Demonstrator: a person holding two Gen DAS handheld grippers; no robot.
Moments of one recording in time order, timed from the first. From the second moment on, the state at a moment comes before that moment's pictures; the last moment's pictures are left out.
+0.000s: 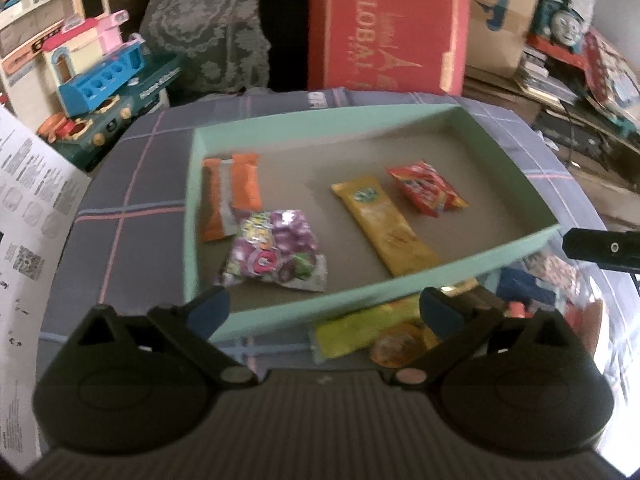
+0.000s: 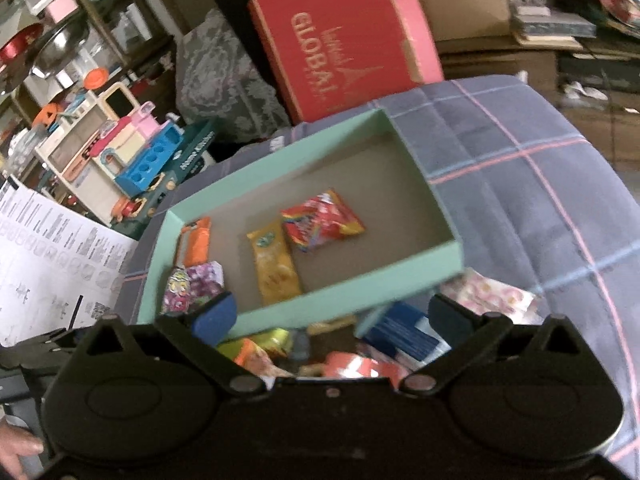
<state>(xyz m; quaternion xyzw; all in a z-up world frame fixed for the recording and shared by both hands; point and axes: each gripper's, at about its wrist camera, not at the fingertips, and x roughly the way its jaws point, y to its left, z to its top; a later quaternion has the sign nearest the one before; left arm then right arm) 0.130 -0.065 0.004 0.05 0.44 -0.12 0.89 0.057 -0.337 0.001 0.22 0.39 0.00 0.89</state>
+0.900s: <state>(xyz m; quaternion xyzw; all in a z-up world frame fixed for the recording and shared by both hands) 0.100 -0.167 -0.033 0.15 0.44 -0.22 0.86 -0.021 -0.352 -0.069 0.27 0.42 0.03 0.87</state>
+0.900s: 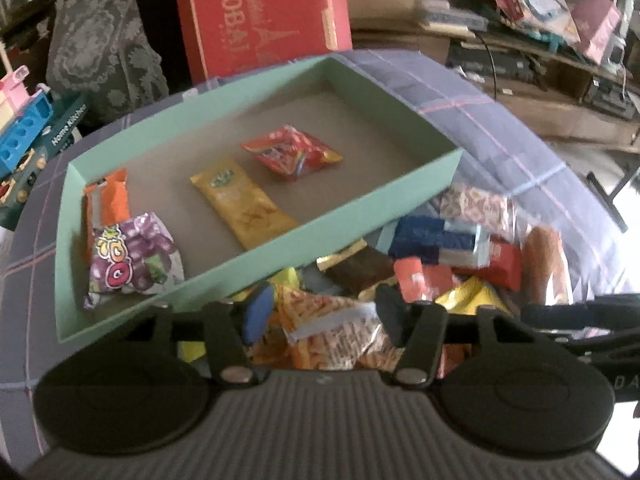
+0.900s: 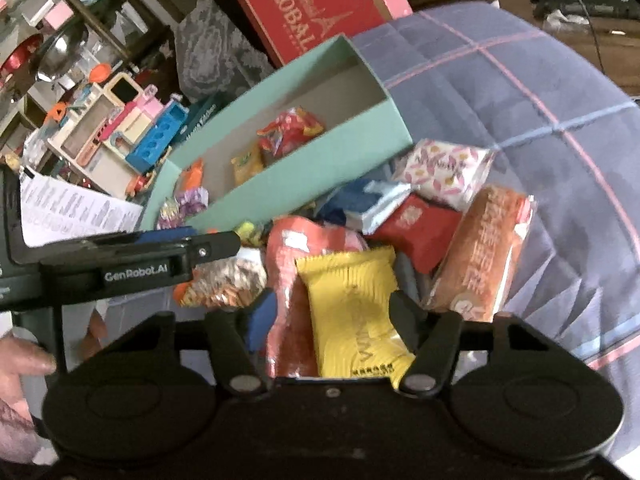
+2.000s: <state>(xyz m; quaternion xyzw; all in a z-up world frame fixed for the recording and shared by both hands) 0.091 -0.152 -0.065 0.16 0.47 -0.22 0.84 -0.032 -0.313 -0.076 0.20 0.42 -0.03 0.88</state>
